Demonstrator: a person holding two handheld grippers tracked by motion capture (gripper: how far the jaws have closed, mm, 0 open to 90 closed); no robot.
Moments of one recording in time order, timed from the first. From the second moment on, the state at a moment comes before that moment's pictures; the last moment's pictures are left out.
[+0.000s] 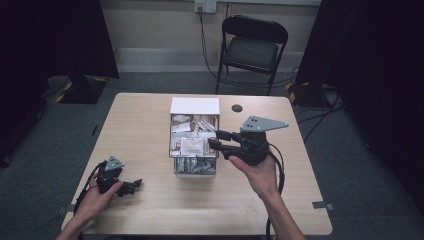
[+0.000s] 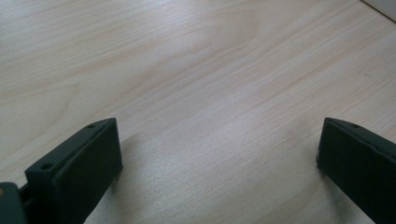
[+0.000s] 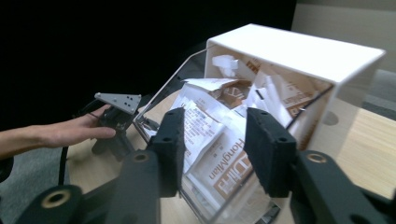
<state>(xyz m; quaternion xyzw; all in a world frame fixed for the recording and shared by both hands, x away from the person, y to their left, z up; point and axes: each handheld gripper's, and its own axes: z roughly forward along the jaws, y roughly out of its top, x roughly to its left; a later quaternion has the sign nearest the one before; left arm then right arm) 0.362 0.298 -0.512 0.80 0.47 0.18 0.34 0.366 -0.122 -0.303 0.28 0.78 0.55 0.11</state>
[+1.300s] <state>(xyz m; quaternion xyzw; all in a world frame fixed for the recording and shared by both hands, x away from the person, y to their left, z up) 0.362 0.298 -0.512 0.80 0.47 0.18 0.34 0.393 -0.088 -0.323 0.29 0.81 0.51 0.08</state>
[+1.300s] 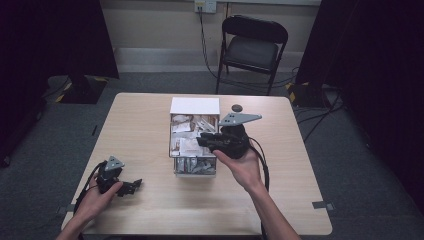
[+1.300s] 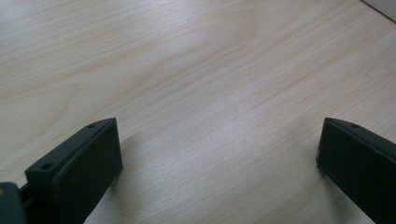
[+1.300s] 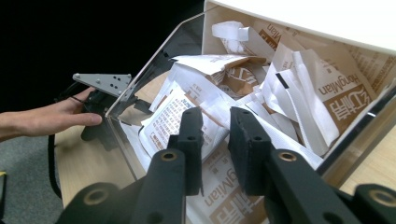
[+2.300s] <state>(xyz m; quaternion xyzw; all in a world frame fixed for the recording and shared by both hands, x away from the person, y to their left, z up) 0.362 0.298 -0.512 0.80 0.47 0.18 0.34 0.391 -0.098 -0.317 0.28 0.77 0.57 0.05</state>
